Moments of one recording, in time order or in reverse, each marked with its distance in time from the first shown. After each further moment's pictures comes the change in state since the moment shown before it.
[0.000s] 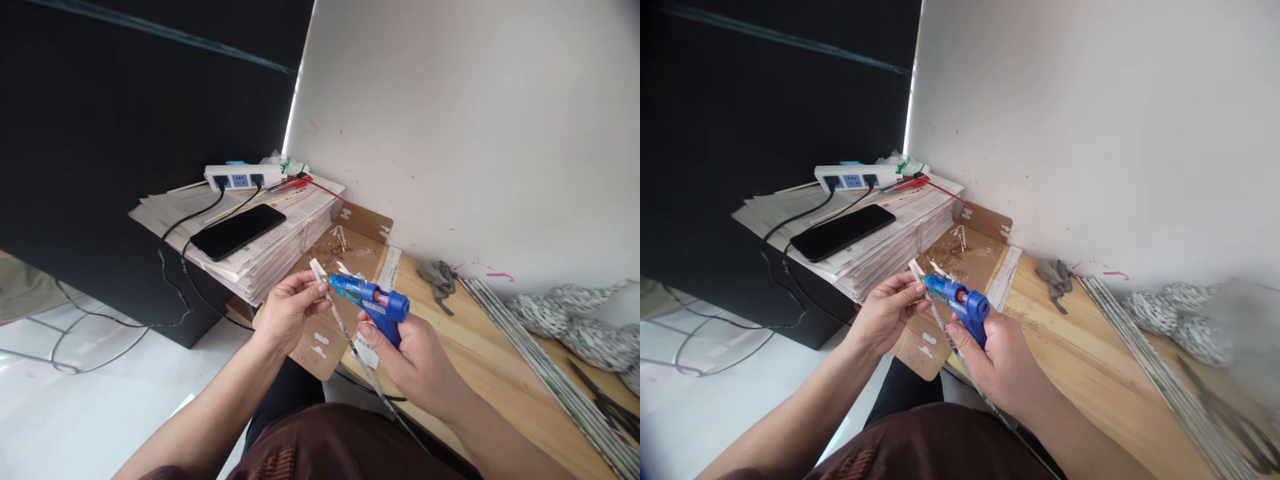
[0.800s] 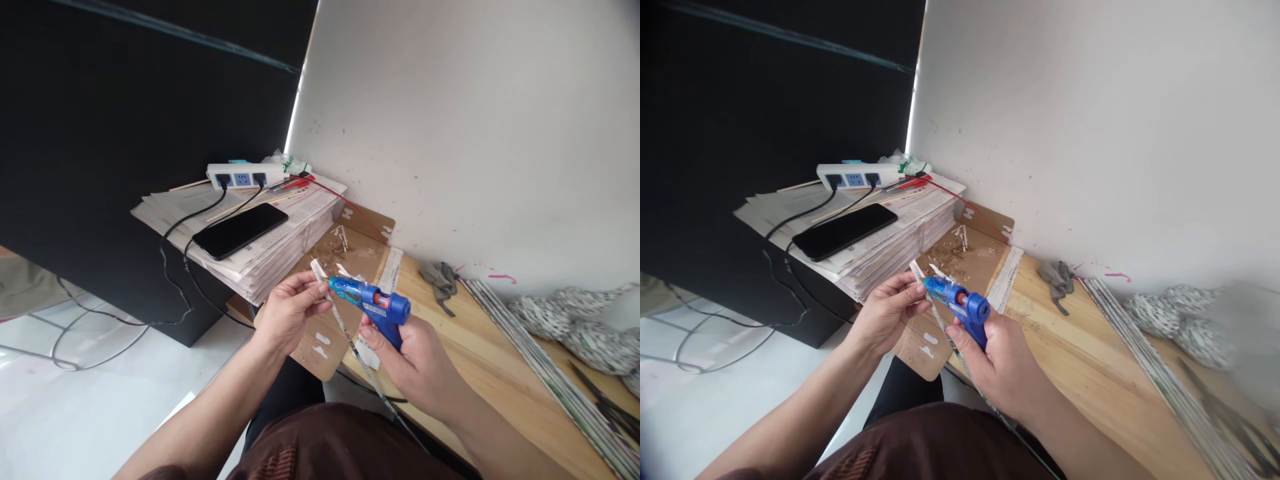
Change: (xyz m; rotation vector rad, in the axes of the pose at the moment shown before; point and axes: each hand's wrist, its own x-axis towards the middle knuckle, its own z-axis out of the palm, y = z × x) left_hand -0.001 0.001 -0.003 0.000 -0.020 -0.005; right_hand 0.001 -0.006 -0.001 -0.043 -0.059 -0.018
